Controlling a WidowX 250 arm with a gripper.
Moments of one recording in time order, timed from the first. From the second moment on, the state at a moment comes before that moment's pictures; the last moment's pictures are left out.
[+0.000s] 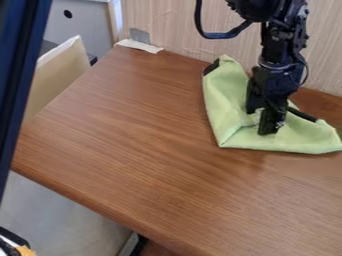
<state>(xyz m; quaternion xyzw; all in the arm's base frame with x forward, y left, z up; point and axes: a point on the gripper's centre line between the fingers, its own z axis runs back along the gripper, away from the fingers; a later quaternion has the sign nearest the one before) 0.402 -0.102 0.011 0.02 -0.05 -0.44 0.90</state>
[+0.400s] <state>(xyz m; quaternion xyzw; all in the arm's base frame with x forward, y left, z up) 0.400 -0.099 0.027 0.03 -0.06 -0.43 0.90</state>
